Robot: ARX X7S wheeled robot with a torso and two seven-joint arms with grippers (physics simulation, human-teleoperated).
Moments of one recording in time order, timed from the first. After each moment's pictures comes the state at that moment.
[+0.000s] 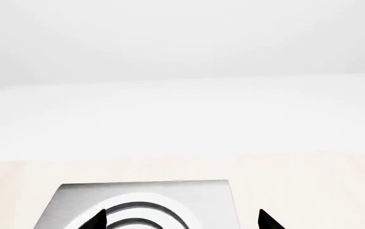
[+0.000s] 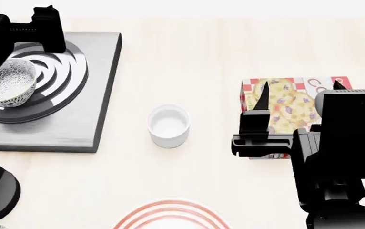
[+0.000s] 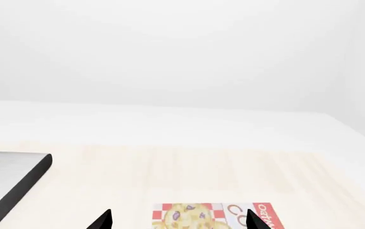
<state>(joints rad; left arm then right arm) -1.24 -0.26 0.26 -0.36 -0.44 -0.83 -0.18 0.59 0.28 0.07 -0.60 0.36 1.05 0.13</state>
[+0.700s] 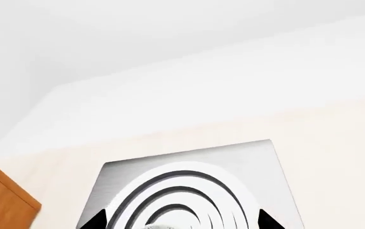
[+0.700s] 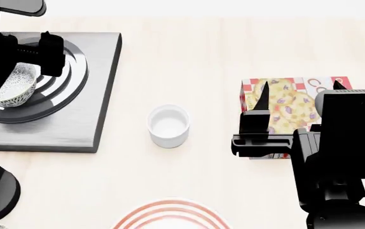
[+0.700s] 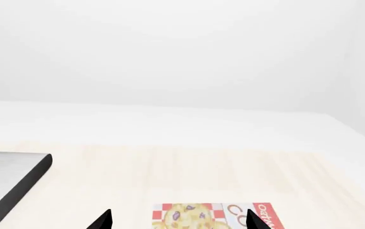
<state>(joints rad) -1.25 -0.27 0.40 -0.41 -0.34 -0.89 -0.23 0.59 0.29 0.07 -0.60 0.37 1.05 0.14</state>
